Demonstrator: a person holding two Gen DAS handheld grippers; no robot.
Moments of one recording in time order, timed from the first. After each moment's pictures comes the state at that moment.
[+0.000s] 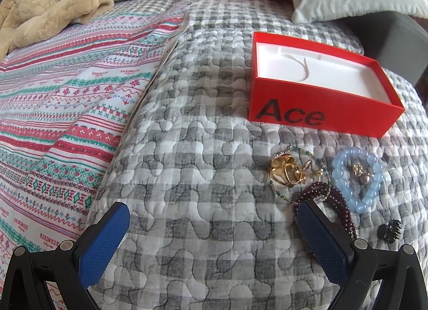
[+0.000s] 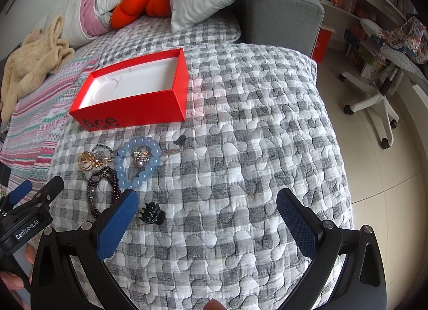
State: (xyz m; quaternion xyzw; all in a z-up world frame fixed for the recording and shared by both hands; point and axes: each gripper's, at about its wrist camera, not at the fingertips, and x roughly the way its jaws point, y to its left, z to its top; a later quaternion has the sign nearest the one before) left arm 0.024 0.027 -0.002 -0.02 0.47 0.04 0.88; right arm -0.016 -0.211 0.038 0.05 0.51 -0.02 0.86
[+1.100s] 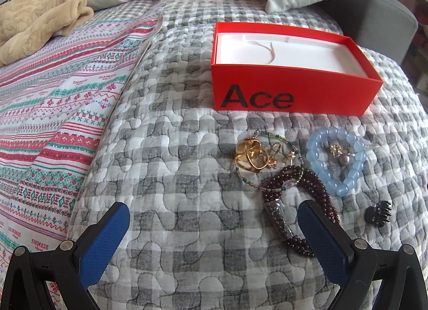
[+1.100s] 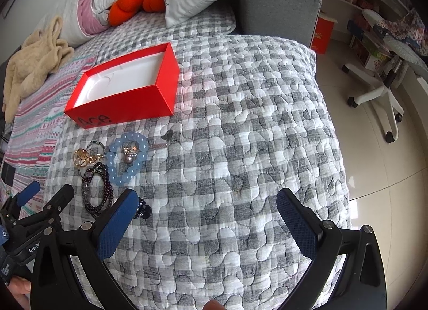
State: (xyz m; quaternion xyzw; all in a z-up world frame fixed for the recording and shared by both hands) left arm 0.009 -0.004 -0.002 0.02 0.47 0.01 0.88; right arm -0.015 -0.233 0.032 0.07 0.53 0.00 0.85
